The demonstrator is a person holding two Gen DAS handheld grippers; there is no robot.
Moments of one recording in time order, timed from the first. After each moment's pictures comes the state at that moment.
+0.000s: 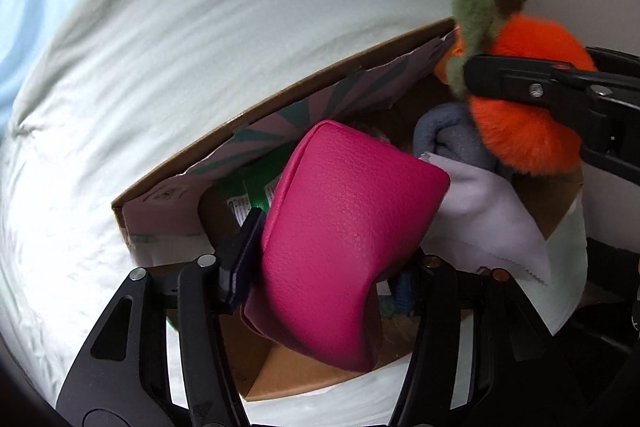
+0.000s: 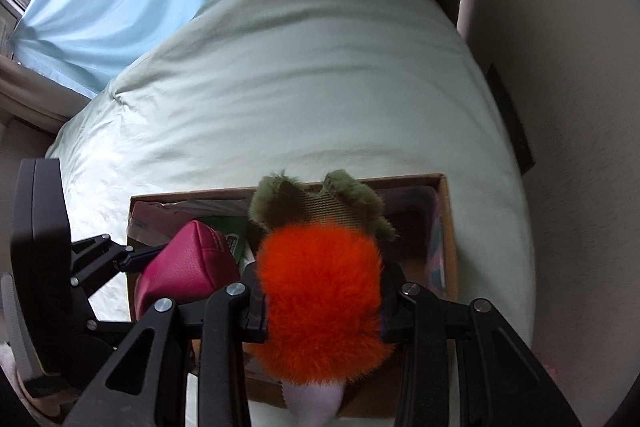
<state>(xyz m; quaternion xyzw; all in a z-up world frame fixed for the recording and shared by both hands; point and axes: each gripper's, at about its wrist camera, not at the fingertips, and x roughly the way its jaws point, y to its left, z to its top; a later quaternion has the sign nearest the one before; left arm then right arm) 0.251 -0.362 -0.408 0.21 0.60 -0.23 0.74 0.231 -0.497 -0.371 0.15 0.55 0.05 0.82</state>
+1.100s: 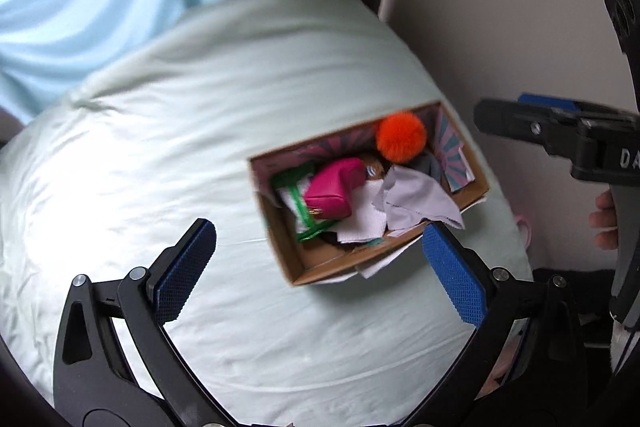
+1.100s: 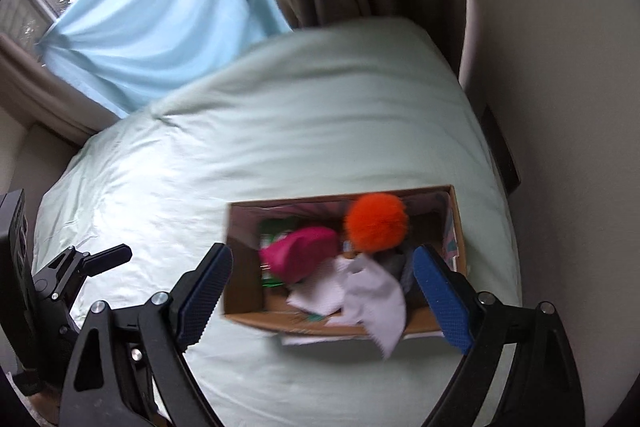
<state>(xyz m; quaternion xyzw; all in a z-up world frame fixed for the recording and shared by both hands) 0.159 -0.227 -0.216 0.10 0.49 -0.22 0.84 0.140 -0.427 -0.210 0.13 0.49 0.05 0.86</state>
